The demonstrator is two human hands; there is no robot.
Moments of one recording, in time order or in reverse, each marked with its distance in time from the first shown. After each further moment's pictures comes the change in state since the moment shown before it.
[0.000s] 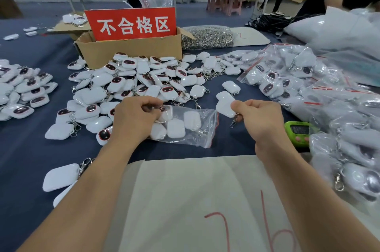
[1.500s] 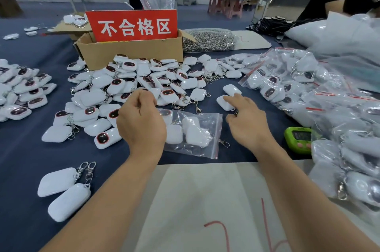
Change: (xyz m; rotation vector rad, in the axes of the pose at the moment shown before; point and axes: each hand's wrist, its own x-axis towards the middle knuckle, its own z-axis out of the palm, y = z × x) left_hand -0.025 0.041 0.026 -0.439 0.489 -0.118; right_hand 0.025 0.011 0.017 -0.594 -0.162 -0.443
